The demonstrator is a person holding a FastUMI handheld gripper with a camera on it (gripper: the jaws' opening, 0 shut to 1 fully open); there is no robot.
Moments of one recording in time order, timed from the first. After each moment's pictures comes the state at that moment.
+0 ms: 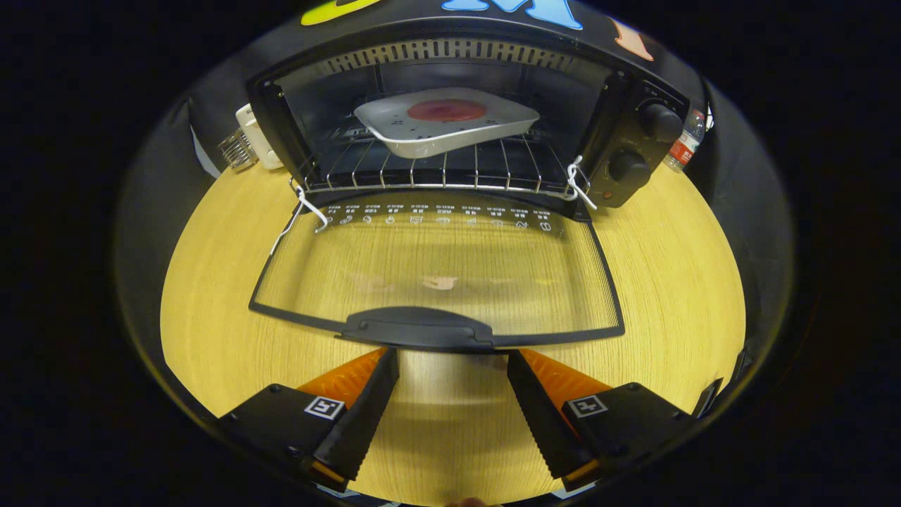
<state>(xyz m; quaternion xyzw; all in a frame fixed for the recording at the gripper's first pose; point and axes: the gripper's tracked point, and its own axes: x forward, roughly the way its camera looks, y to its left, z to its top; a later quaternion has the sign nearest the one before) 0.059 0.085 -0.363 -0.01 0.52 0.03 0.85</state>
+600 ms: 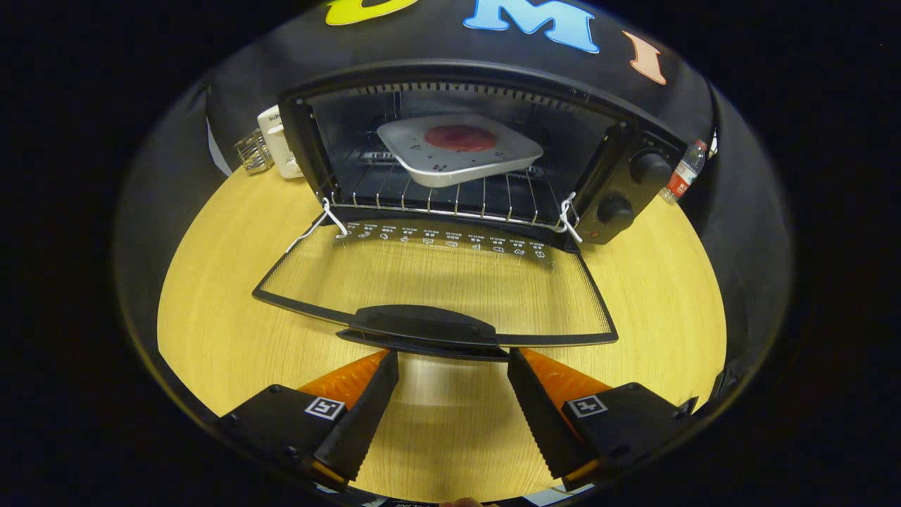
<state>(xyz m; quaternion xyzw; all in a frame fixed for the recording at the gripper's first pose) 0.058 0.083 -0.326 -0.05 0.47 0.05 0.88</state>
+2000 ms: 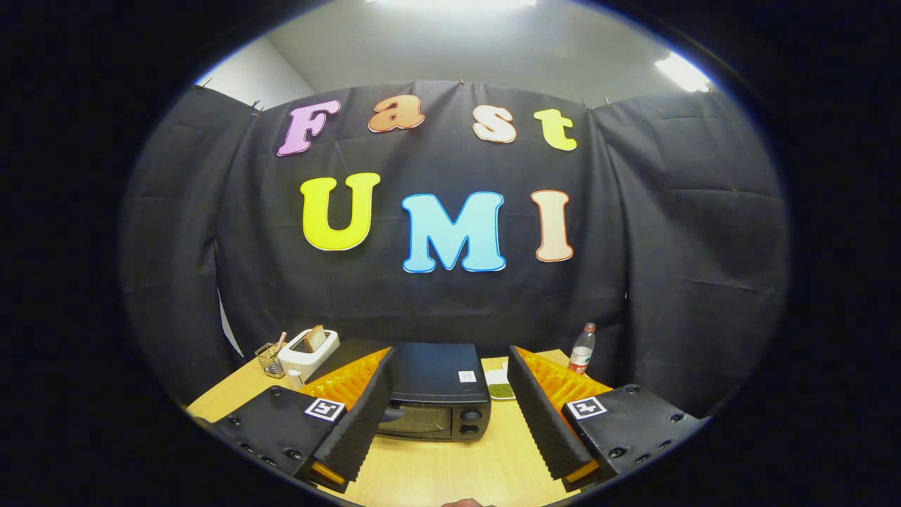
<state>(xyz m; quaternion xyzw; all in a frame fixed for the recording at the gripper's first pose) 0.019 -0.040 -0.008 0.00 0.04 -0.01 1.00</state>
